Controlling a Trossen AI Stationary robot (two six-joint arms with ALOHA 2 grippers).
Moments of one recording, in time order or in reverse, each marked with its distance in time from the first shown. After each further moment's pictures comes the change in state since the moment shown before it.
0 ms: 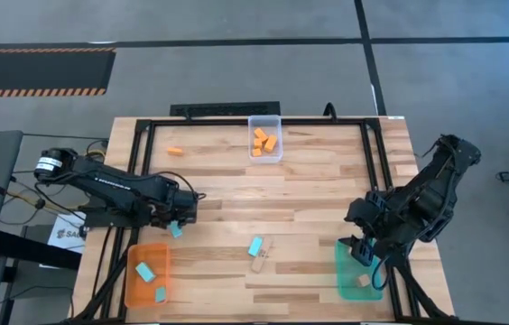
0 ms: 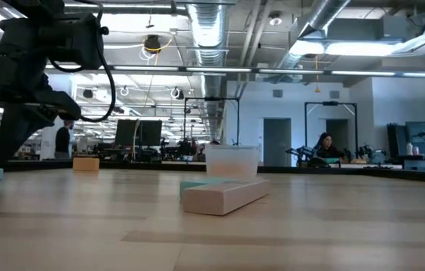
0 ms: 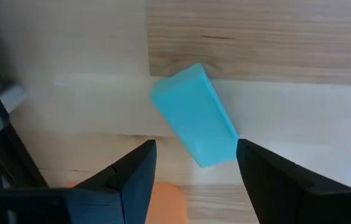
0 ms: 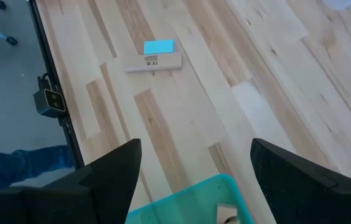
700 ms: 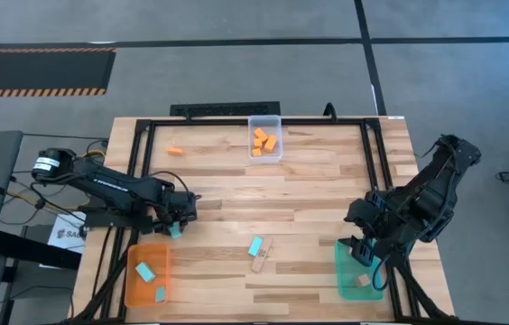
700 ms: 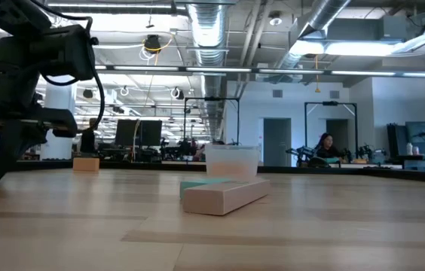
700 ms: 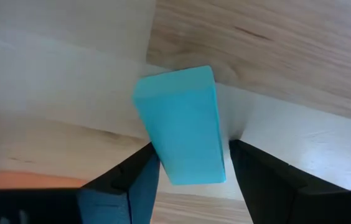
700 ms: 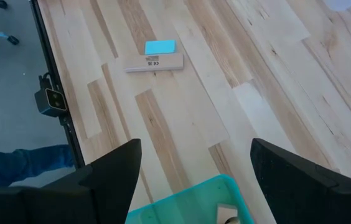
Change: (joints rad) left arm 0.016 -0.005 -0.157 0.256 0.060 -0.257; right arm 0.001 0.000 0.000 0.005 0.001 -0.004
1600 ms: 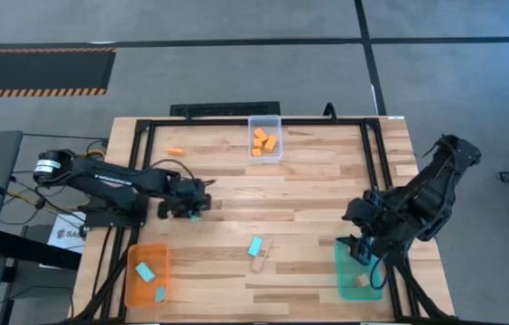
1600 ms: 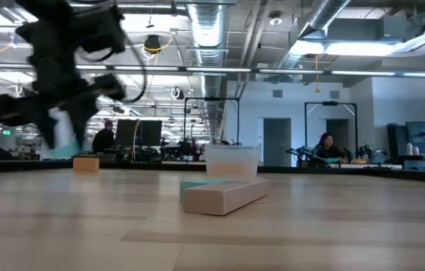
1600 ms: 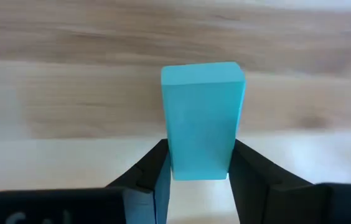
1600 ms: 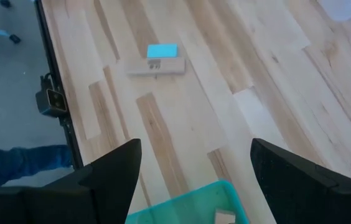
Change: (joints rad) left arm 0.075 -0.005 0.130 -0.005 -0.180 0.264; right arm -0.013 0.000 0.000 0.016 0.007 -0.049
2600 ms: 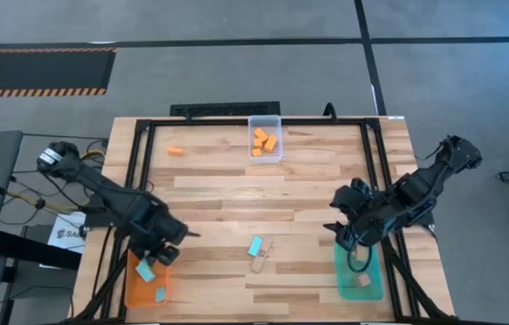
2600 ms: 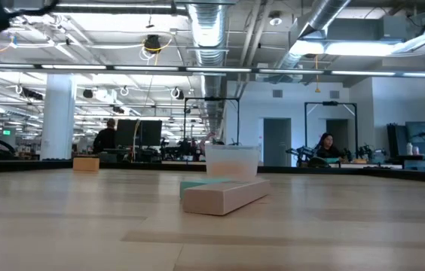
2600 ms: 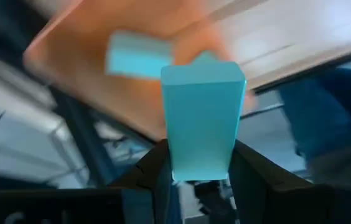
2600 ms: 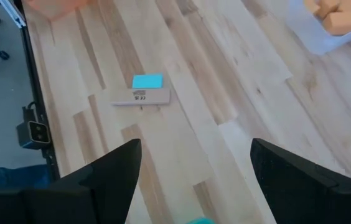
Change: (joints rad) left arm -0.453 -0.004 0.410 -0.540 0.461 0.136; right arm -0.174 0.000 0.000 0.081 -0.007 -0.175
